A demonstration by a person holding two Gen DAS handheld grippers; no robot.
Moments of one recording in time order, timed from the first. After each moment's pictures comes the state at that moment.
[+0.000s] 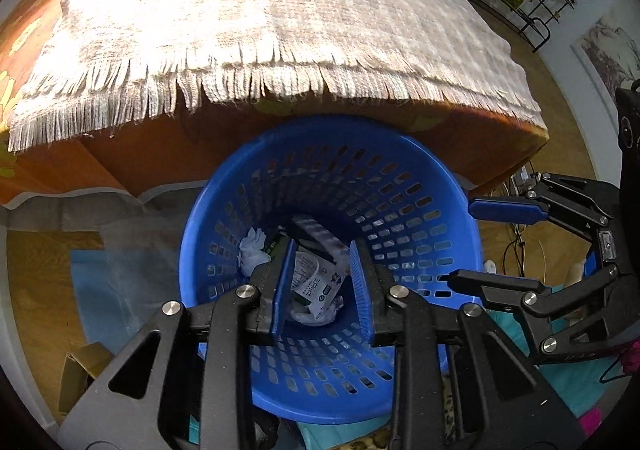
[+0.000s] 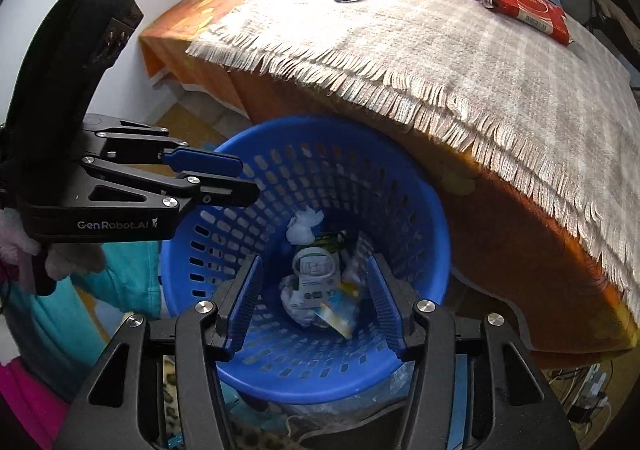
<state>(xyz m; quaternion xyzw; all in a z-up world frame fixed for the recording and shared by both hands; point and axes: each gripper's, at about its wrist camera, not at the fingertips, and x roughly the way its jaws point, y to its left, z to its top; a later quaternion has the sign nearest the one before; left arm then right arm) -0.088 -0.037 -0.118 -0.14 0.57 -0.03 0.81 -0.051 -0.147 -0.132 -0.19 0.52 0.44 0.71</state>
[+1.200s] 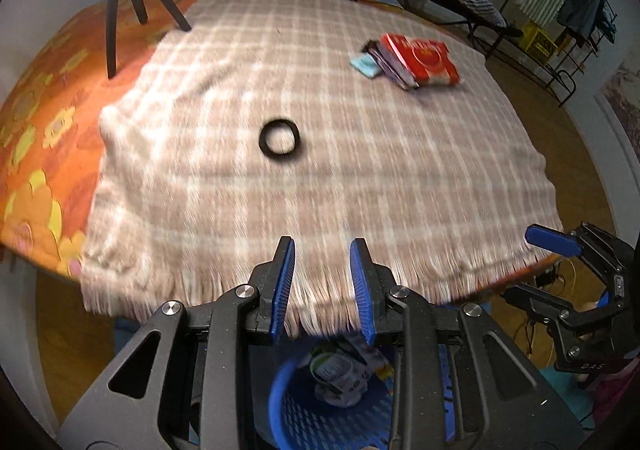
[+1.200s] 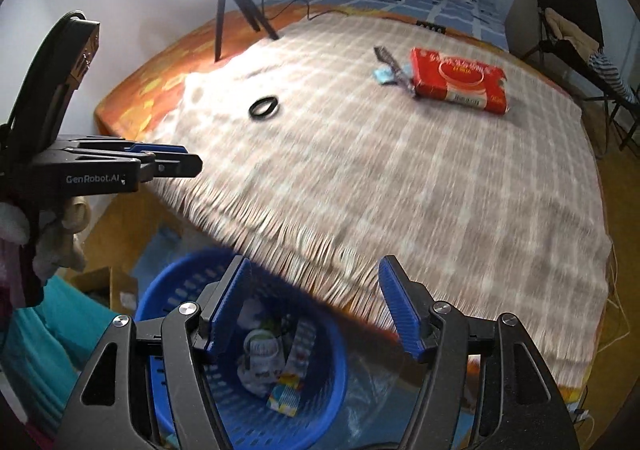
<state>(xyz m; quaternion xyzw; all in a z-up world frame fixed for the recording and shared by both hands) 0.008 0.041 -0.045 -0.15 0.50 0.05 0.85 0.035 -0.139 -0.068 -0.16 0.45 0.38 0.79</state>
